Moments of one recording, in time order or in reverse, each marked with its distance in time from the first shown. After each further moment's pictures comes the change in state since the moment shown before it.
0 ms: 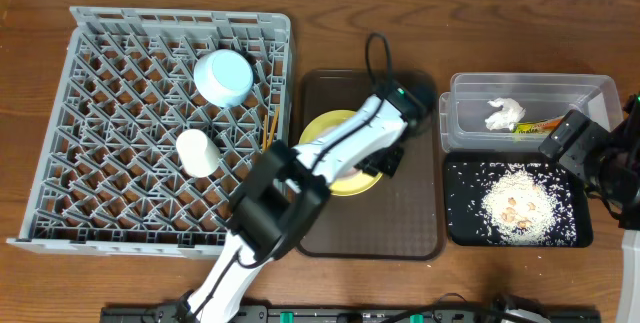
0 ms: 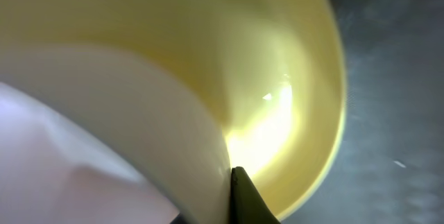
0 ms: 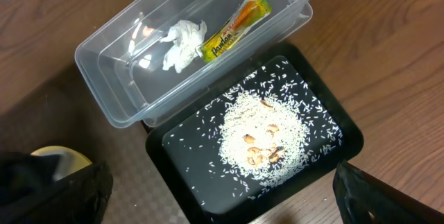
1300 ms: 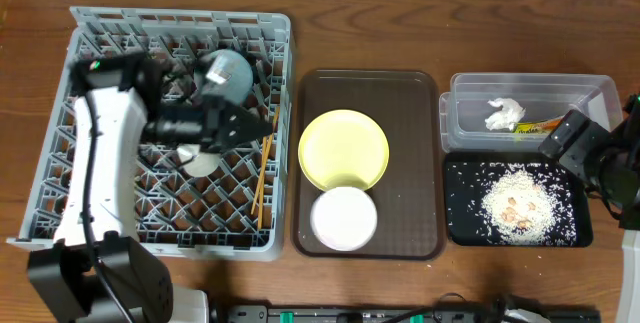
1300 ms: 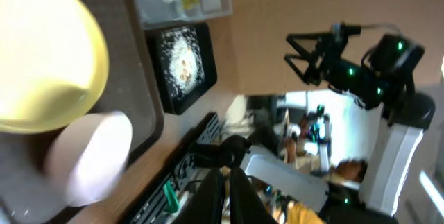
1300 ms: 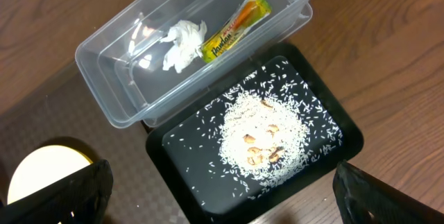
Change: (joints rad) left arm 0.970 -0.647 -0.423 -0.424 1.316 0.884; right arm 0.000 0.000 0.000 0.000 0.000 0.000
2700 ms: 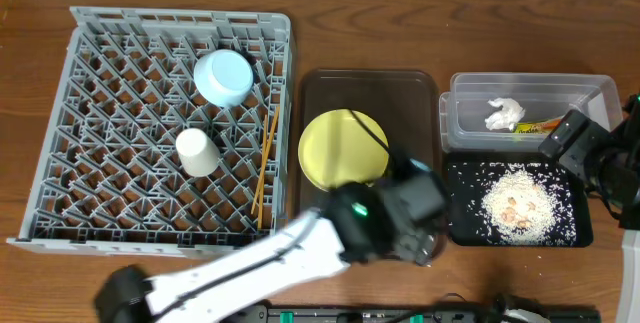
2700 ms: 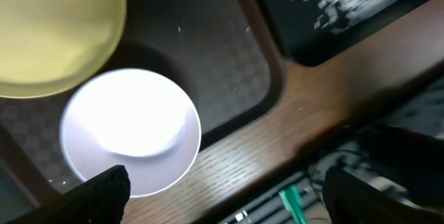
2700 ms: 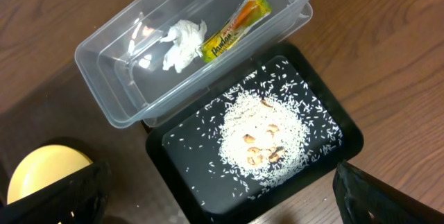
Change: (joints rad) left arm -1.317 -0.071 -0.048 0.697 -1.289 -1.197; right arm 0.000 0.000 0.000 0.000 0.000 0.000
